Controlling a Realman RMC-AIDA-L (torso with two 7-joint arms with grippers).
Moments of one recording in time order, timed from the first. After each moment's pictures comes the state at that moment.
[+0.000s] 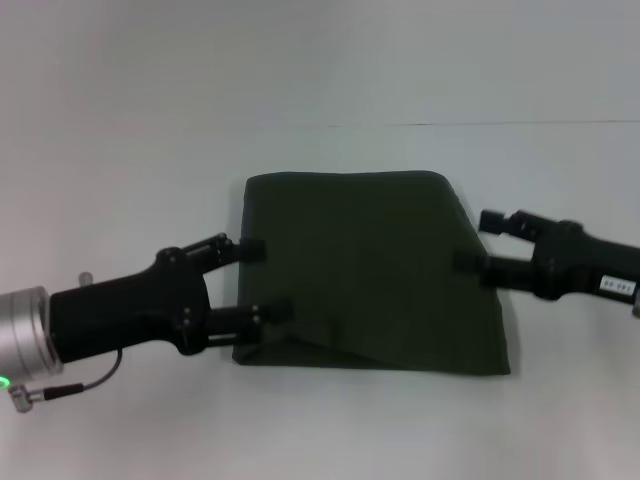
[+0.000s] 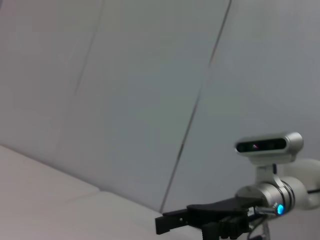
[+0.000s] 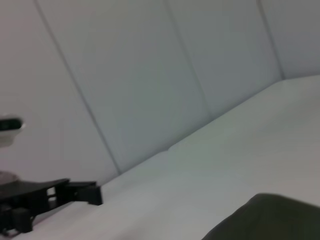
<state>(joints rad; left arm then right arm) -0.47 -2.12 0.59 0.62 1.89 1.77 -1.32 0.47 2.07 -0.69 -0.64 -1.84 -1.54 1.47</state>
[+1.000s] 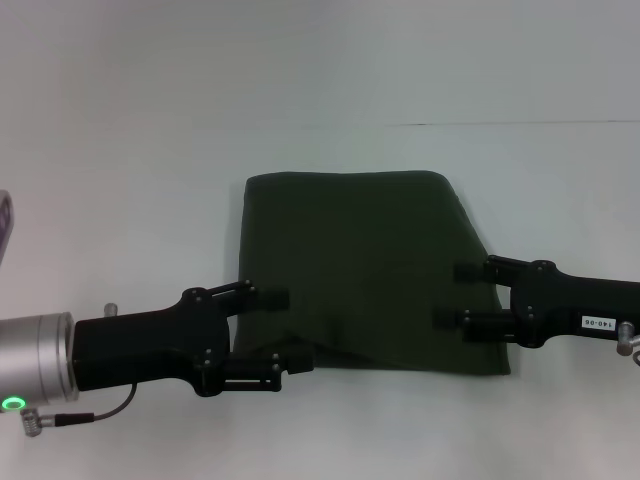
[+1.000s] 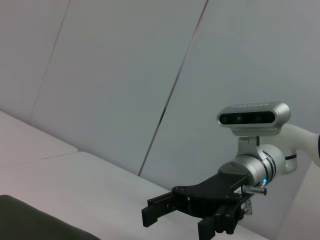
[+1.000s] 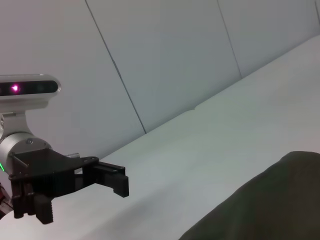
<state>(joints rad) -0.48 -2.13 0.64 0.62 1.97 1.77 -1.37 0.48 2.07 -0.76 -0.64 -1.91 -1.56 1.49</state>
